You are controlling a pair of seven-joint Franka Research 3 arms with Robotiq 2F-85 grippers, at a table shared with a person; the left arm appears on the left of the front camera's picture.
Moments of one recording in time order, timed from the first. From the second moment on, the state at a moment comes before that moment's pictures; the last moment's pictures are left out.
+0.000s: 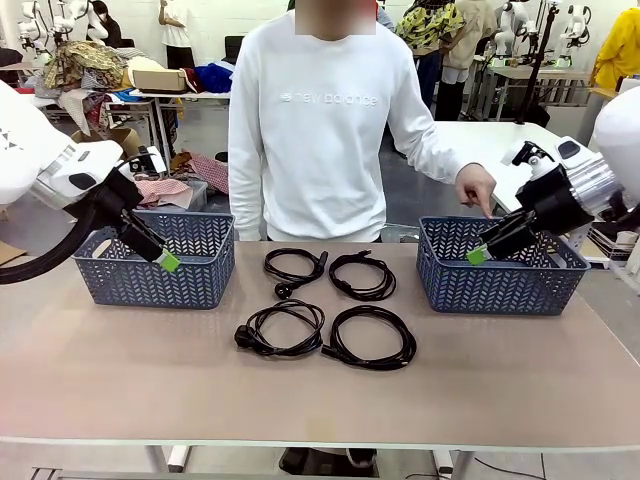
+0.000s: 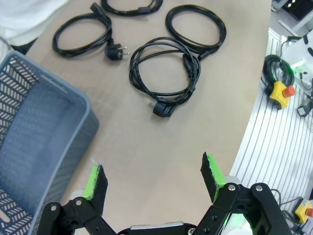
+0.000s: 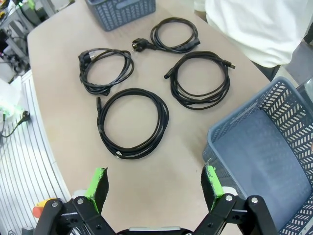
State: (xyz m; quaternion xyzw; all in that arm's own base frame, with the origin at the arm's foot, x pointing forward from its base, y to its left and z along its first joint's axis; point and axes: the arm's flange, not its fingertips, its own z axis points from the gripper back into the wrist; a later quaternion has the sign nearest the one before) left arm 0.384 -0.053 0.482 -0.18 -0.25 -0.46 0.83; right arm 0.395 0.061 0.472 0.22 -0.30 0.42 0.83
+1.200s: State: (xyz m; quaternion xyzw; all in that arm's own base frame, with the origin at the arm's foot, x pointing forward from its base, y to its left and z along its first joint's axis) left arm 0.384 -0.053 0.483 -0.18 -0.25 -0.46 0.83; right arm 0.402 0.198 0.401 0.14 -0.12 0.59 0.79
